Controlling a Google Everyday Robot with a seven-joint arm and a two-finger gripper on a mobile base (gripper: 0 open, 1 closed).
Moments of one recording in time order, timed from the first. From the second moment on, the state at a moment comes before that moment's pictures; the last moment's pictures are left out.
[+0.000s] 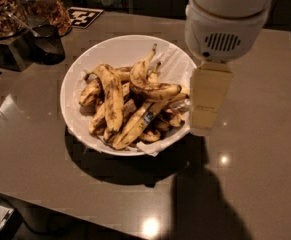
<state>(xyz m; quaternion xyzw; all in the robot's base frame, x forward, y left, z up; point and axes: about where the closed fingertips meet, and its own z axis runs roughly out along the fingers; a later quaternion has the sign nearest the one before) 0.423 -0.108 1.000 -0.62 0.77 -0.12 0.09</state>
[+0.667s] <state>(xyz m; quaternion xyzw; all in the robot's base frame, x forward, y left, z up) 0.432 -0.063 1.008 -0.65 0.74 -0.15 0.11</state>
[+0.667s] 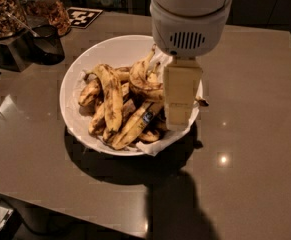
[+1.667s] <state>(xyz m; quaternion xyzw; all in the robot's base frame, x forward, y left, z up) 0.457 -0.016 1.010 -0.65 0.74 -0.07 0.12</state>
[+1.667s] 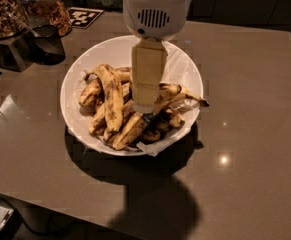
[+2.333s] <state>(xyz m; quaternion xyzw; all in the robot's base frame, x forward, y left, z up) 0.471 -0.009 0.991 -0.65 0.75 -0.03 0.11</state>
